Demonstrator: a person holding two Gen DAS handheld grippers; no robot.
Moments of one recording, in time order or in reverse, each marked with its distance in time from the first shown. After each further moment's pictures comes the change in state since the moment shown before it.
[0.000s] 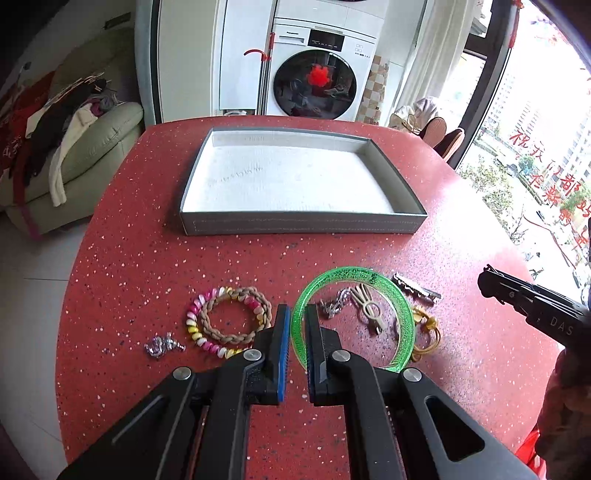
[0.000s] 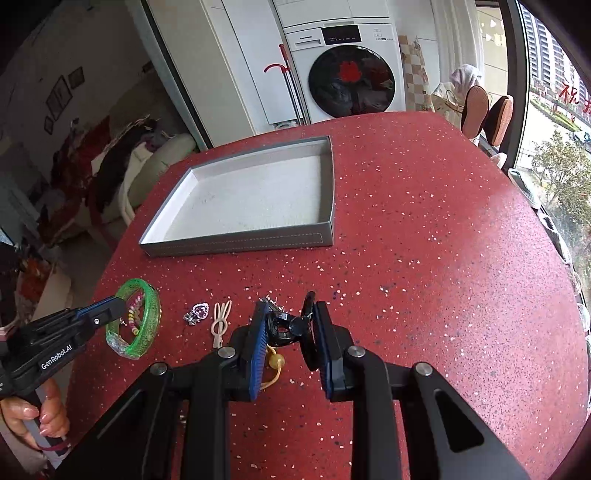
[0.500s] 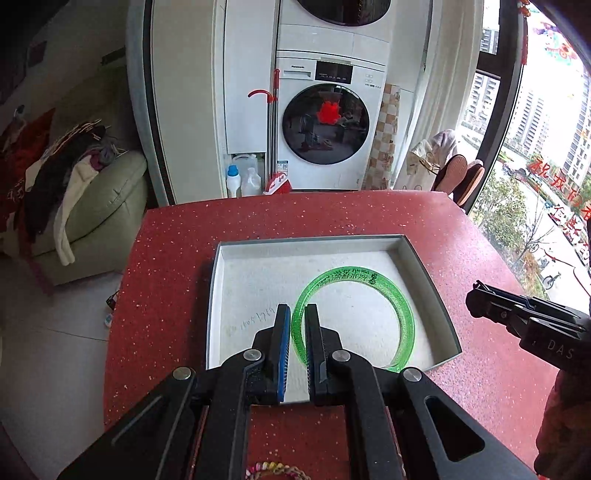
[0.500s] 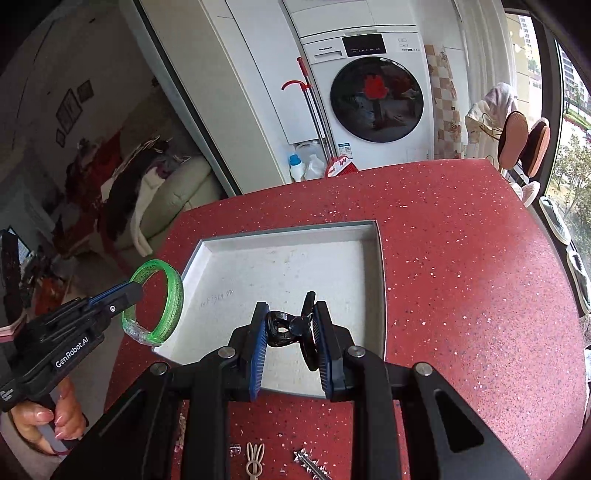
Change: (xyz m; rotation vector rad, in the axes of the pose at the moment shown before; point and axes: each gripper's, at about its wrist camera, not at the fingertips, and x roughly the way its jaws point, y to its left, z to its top) left arm 0.033 0.016 0.155 0.039 -0.103 0.089; right arm 0.081 0.007 0.138 0.038 -0.006 0.076
